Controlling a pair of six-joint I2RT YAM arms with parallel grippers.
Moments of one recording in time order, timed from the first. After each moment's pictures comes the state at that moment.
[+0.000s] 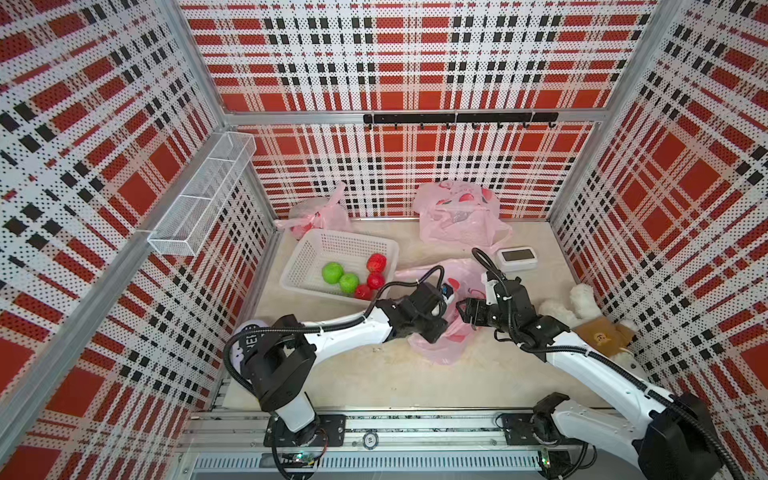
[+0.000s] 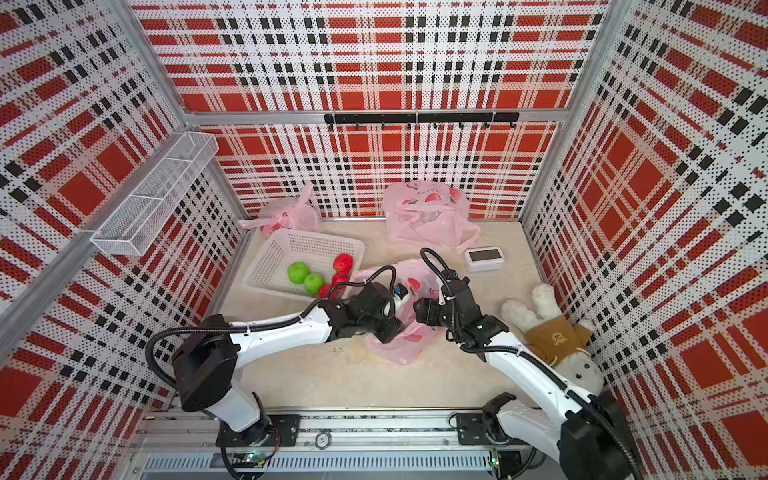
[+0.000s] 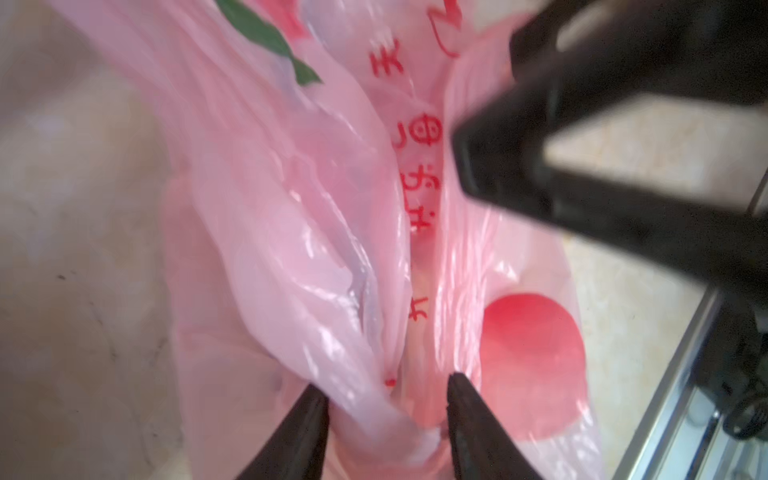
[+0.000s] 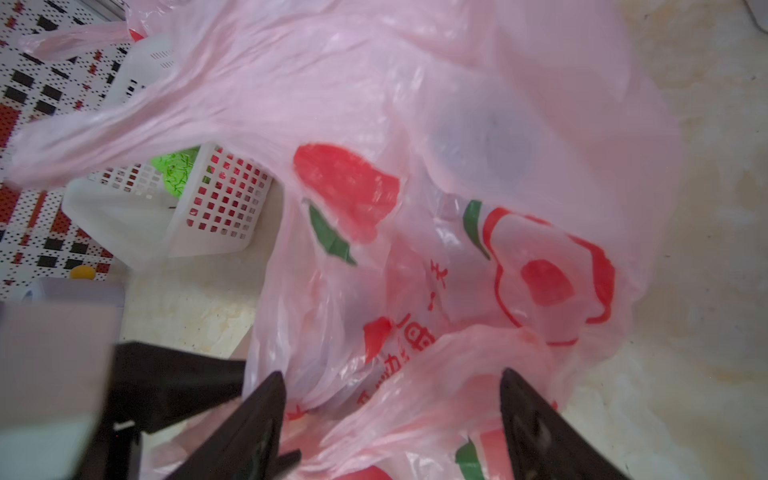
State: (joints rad) left arm -0.96 1.65 1.06 -0.31 0.07 -0.18; right arm 0.51 1.09 0.66 -0.25 -0.06 0.56
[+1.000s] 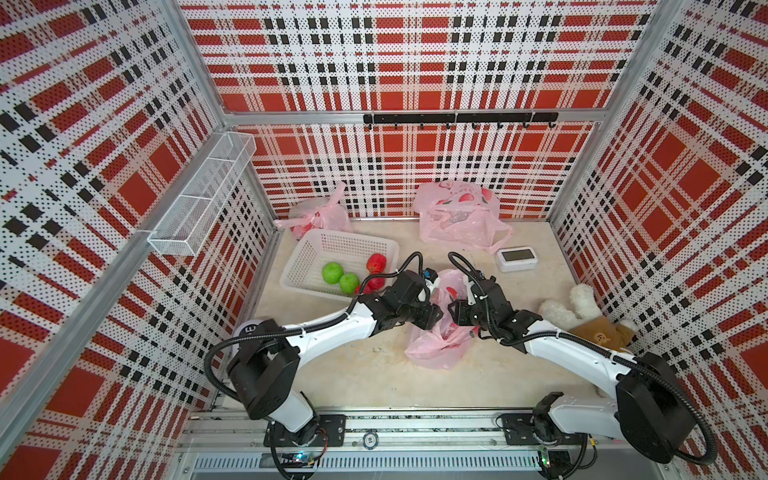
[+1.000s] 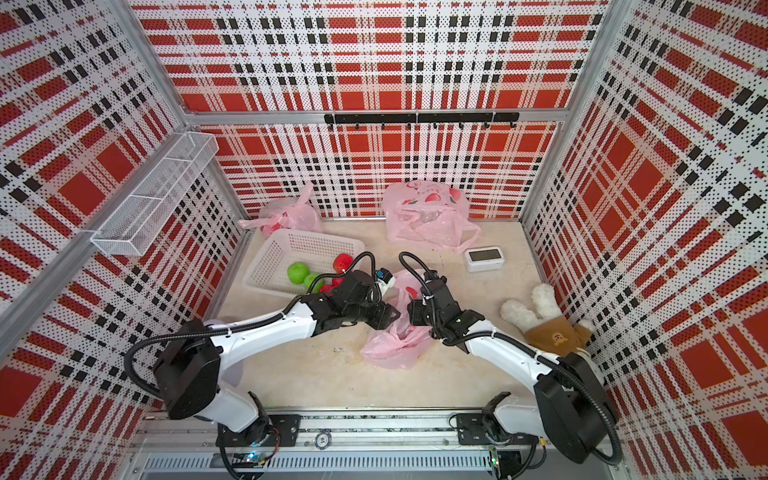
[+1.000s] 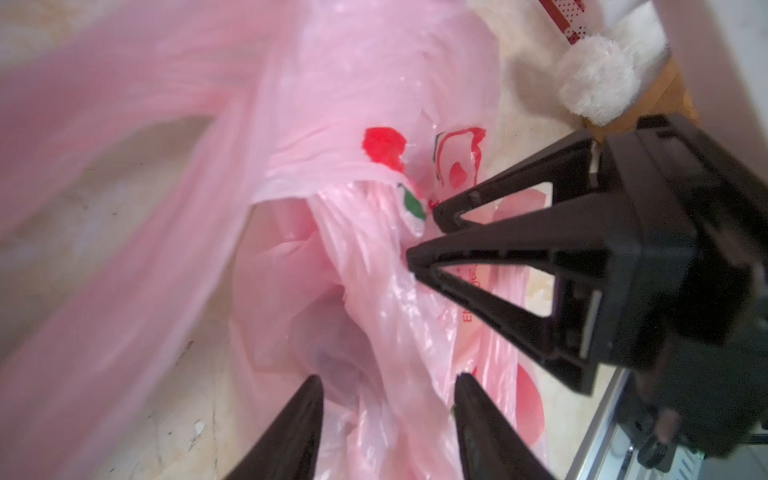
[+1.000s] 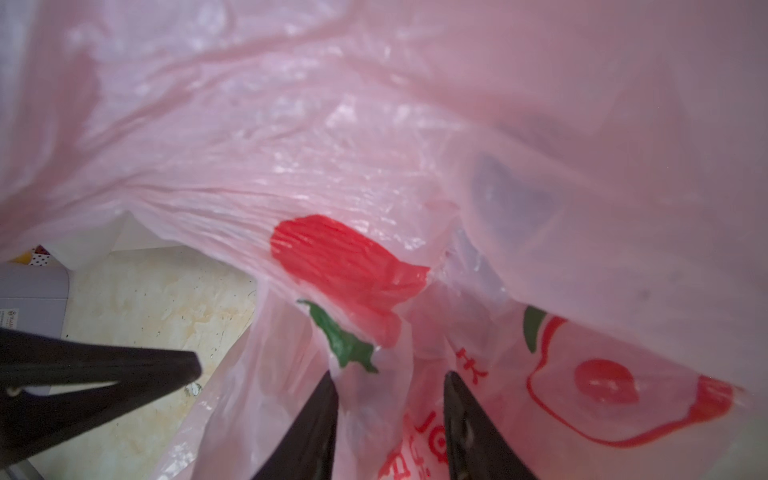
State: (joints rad) left arm -0.84 1.58 1.05 -0.23 0.19 -0.29; right arm 0.62 1.28 0.69 -0.16 0.03 0.54
